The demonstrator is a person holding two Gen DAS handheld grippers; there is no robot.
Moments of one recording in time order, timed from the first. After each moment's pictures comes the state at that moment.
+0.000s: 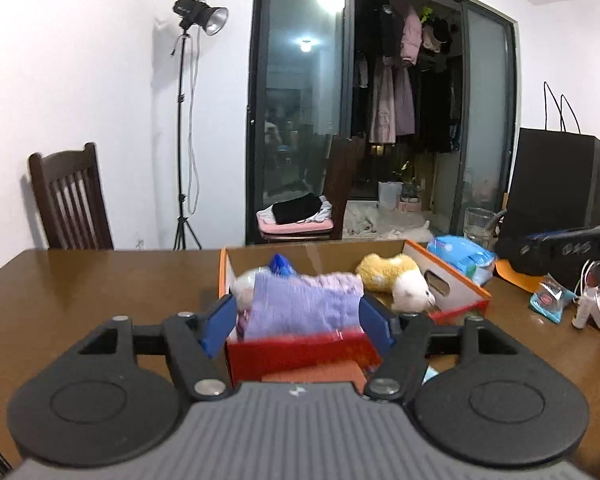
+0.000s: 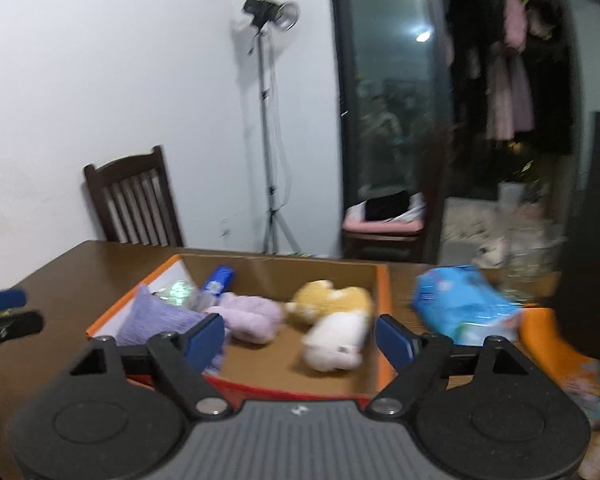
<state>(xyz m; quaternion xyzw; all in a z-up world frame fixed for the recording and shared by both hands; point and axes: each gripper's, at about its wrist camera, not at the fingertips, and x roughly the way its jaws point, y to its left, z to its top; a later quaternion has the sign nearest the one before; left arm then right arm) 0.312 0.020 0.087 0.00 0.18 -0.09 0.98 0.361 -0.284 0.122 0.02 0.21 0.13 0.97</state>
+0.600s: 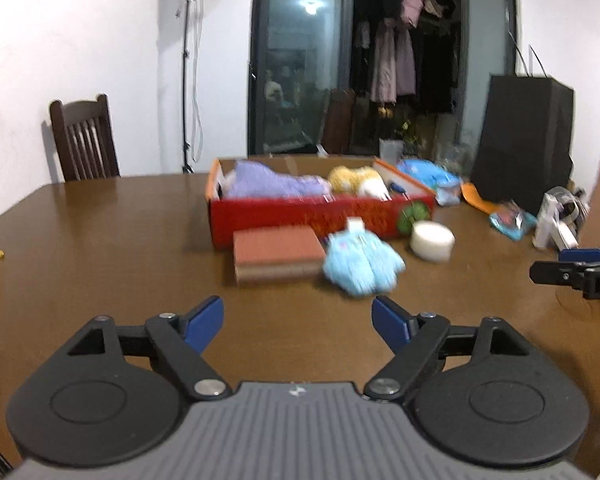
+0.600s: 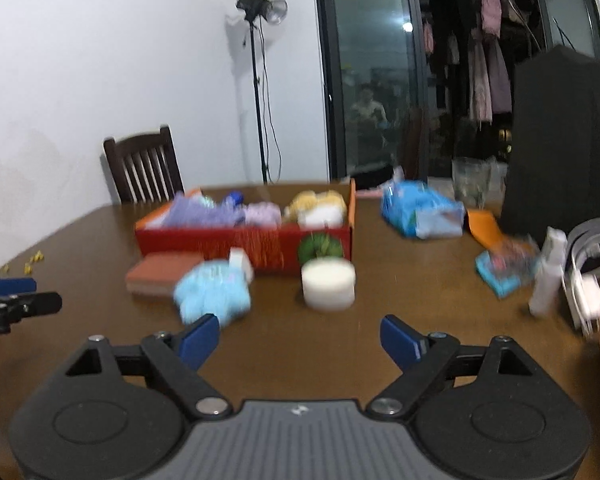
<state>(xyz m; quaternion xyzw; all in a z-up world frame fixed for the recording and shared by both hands) 0.190 -0.006 0.036 0.01 0.25 -0.09 0.96 0.187 -0.318 0.050 0.03 0.23 0.12 0.96</state>
